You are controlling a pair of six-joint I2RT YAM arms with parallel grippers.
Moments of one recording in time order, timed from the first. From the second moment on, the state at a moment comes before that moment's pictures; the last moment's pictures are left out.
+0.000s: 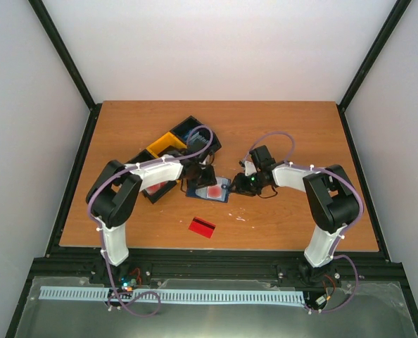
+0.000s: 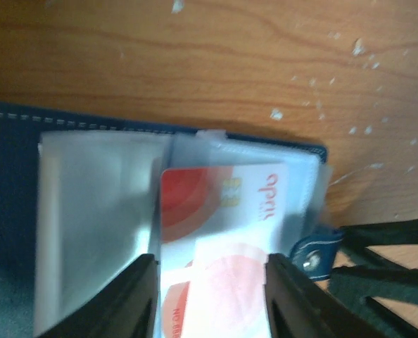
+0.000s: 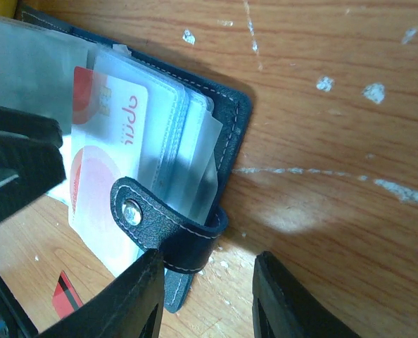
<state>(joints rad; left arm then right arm) -0.65 1.88 1.21 -0.46 0.22 -0.76 0.43 1.78 0.93 -0.29 -0.55 0.43</state>
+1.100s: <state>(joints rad) -0.65 1.96 1.31 -0.48 0.24 -0.71 0.43 1.82 0.98 -0.33 -0.56 0.42</state>
